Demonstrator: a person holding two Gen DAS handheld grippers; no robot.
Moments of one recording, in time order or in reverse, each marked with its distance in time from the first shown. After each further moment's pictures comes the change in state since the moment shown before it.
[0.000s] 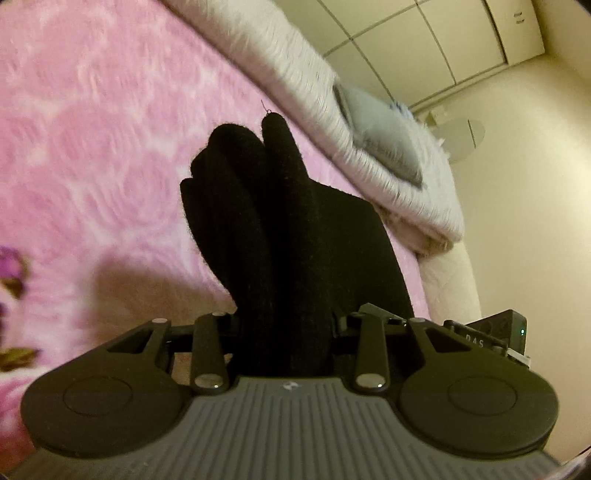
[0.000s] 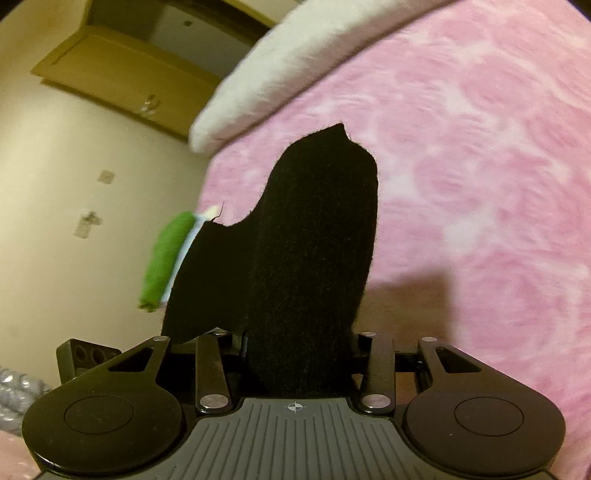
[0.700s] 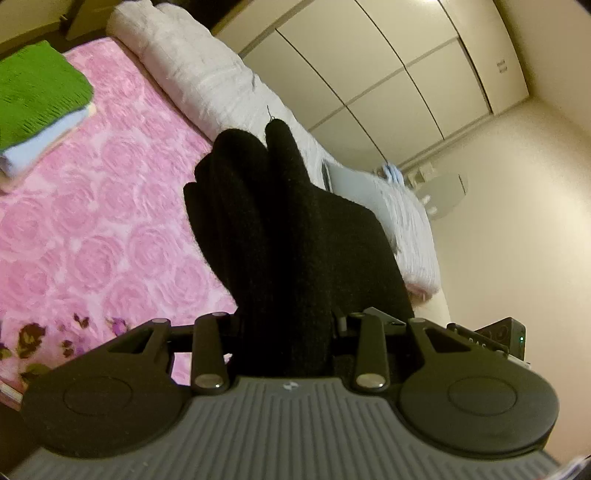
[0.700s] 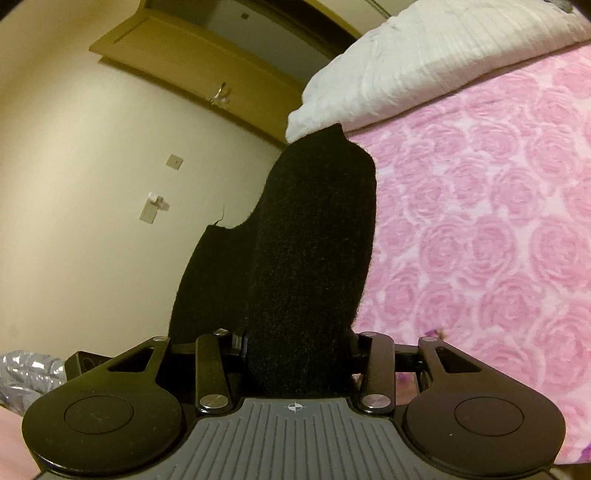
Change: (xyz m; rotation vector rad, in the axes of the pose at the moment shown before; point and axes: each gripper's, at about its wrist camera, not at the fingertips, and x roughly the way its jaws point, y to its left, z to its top) left arm -0.236 -0.043 0.066 -0.018 -0.166 0.020; right arm 0.013 0.265 -0.009 -0.061 0.020 0.091
